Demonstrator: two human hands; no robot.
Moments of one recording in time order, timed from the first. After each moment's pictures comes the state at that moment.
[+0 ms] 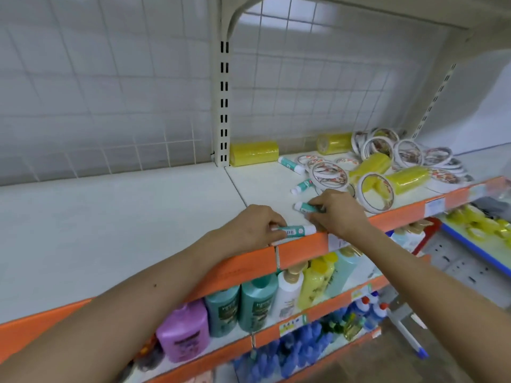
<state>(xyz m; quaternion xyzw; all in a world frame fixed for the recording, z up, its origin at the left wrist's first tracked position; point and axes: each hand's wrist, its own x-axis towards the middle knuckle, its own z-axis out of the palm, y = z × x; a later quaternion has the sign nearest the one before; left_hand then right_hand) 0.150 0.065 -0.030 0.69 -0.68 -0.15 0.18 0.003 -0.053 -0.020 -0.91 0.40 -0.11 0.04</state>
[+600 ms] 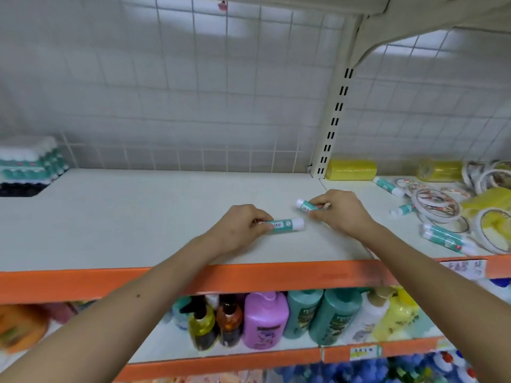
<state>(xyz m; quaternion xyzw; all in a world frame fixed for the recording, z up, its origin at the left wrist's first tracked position) 0.253 0.219 -0.023 0.80 -0.53 -0.09 0.26 0.136 0.040 -0.005 -0.95 0.26 -0.12 0.15</state>
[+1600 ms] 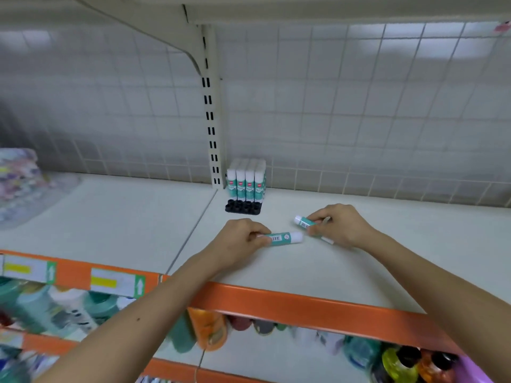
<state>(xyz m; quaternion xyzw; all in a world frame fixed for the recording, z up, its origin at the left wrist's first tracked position) 0.493 0.560 -0.021 0.87 -0.41 -0.05 0.28 0.421 0.349 -0.012 -0.95 0.13 -0.06 0.27</state>
